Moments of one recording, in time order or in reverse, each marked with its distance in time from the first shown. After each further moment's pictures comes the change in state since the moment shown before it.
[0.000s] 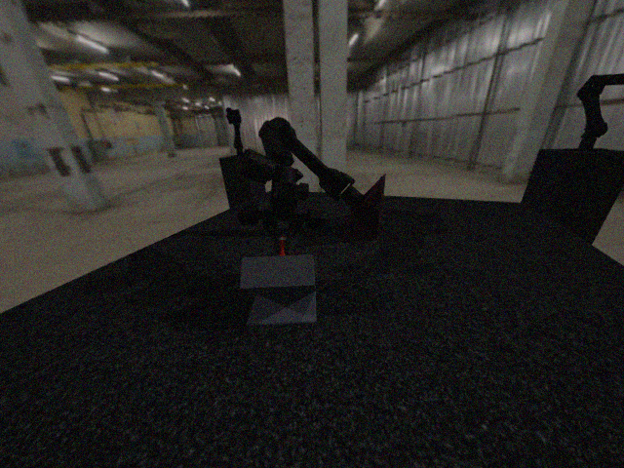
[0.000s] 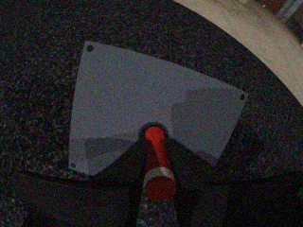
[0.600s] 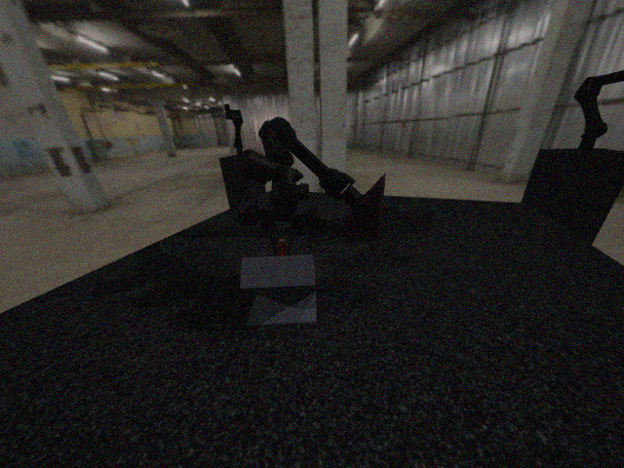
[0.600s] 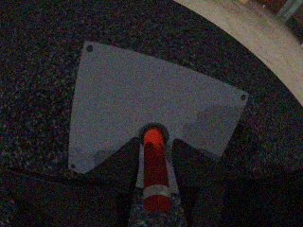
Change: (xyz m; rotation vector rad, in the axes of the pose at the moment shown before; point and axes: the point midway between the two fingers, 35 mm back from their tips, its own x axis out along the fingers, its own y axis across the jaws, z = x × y) arm 0.001 0.000 0.000 0.000 0.000 0.000
